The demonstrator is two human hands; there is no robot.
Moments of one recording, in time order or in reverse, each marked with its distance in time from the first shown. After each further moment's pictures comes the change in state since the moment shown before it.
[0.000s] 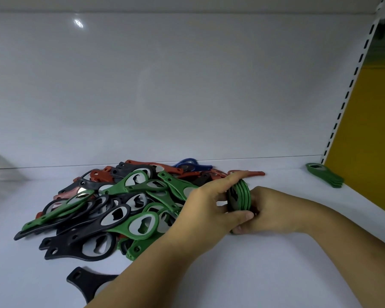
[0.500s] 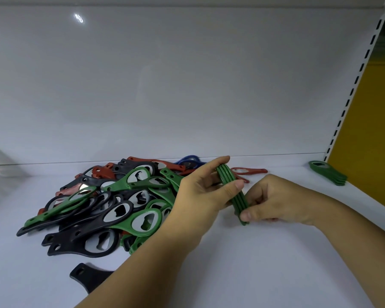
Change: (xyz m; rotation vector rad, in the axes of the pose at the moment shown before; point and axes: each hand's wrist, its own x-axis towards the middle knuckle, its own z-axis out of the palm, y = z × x) left_hand 0.005 0.001 -0.007 -0.404 0.159 -0.078; right_hand -0.003 -0.009 -0.012 0.209 -0.006 0.026
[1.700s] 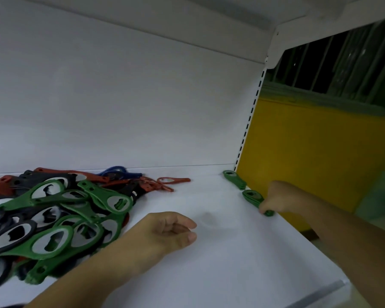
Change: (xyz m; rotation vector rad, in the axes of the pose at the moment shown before) left_hand -0.018 -0.013 0.024 0.353 -0.386 -0.335; right_hand -0.101 0.076 -0.104 -0.625 0.534 0.815
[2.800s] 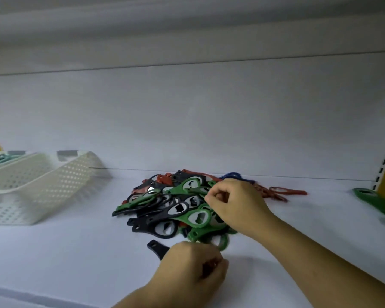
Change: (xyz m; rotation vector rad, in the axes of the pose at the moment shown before) left_hand -0.134 -0.020 -0.036 0.868 0.528 0.288; right_hand -0.127 -0.247 0.059 0.627 0.222 -1.031
